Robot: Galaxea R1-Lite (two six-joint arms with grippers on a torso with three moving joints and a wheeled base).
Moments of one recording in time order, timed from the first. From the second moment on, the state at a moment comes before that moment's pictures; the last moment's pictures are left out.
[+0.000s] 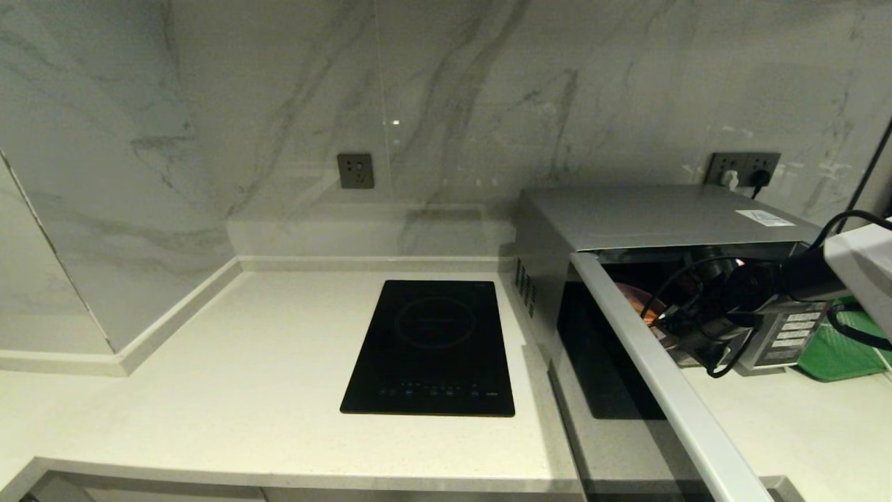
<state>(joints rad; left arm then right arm) 0.00 0.00 0.00 0.00 0.00 -0.01 -0.06 2.35 -1.55 0.25 -0.05 0.86</state>
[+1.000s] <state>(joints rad) 0.00 0.00 0.00 0.00 0.00 -0.01 -0.07 2.33 -1.53 0.25 -0.07 0.88</state>
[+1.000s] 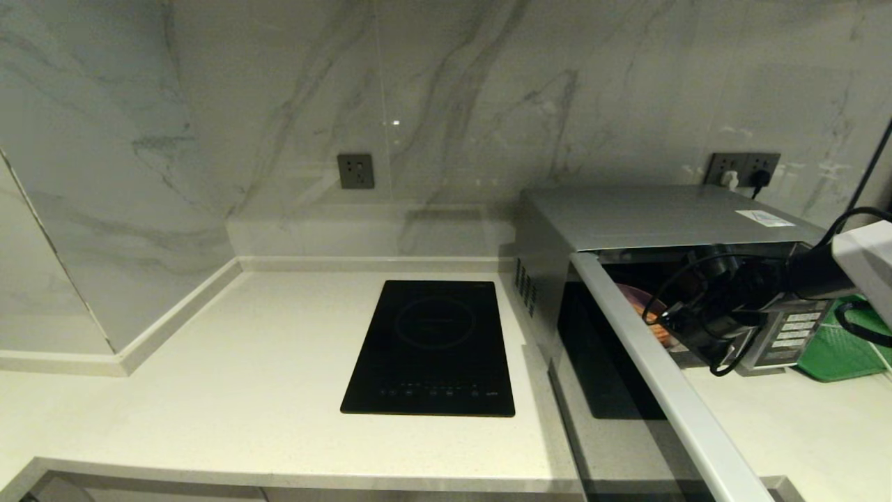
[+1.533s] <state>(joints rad) 0.00 0.00 0.00 0.00 0.00 -0.01 -0.12 2.19 -1.47 0.25 -0.02 0.88</state>
